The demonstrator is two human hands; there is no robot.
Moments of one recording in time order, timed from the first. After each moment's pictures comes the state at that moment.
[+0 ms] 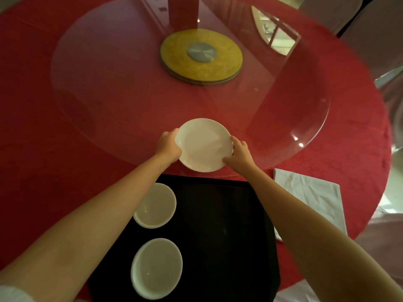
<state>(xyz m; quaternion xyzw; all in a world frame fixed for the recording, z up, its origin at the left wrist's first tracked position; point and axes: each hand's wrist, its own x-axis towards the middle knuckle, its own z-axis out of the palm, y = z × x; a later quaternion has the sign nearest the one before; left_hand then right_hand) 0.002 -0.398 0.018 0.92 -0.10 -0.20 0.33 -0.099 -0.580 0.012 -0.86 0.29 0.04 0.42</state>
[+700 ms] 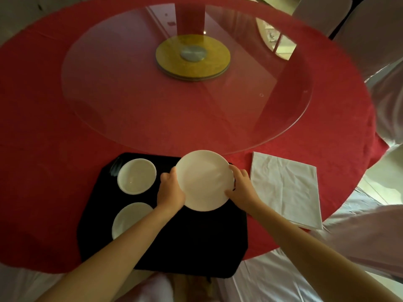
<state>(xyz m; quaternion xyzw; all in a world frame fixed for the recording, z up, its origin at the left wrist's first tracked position) -0.200 -0.394 0.008 0.93 -0.07 -0.19 0.31 -0.275 -0.582 0.012 -0.87 0.22 0.07 0.43</state>
